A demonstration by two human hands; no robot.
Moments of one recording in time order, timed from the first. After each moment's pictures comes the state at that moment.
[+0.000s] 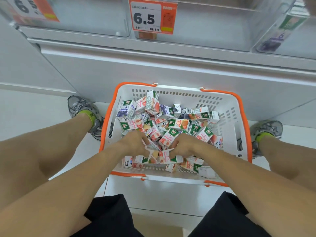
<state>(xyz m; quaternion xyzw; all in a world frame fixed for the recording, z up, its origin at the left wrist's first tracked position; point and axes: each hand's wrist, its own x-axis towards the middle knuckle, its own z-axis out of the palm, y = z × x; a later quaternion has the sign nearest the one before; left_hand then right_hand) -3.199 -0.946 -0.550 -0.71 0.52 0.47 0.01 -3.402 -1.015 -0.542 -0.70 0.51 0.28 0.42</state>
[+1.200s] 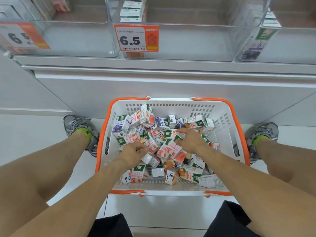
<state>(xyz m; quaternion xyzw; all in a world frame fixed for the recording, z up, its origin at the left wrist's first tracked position) -3.208 -0.948 -0.558 -0.74 0.41 0.51 -0.15 -3.425 -1.043 -0.542 -0.66 0.62 0.02 0.43</state>
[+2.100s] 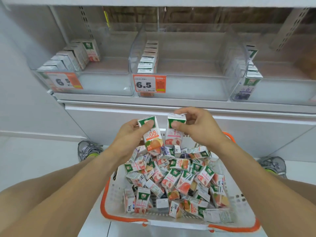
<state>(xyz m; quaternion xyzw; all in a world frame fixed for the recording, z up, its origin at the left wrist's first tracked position) -3.201 -0.997 -0.402 -0.60 0.33 0.53 -0.50 -3.405 -1.073 -0.381 -0.67 0.48 -0.29 0.49</state>
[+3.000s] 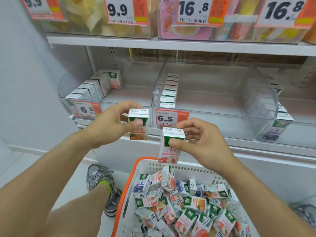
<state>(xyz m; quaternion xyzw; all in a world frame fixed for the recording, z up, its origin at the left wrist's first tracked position) -3.090 -1.033 -0.297 -0.64 0.59 0.30 -0.39 -3.347 -1.088 -0.327 -0.70 0.36 -0.34 0.52</state>
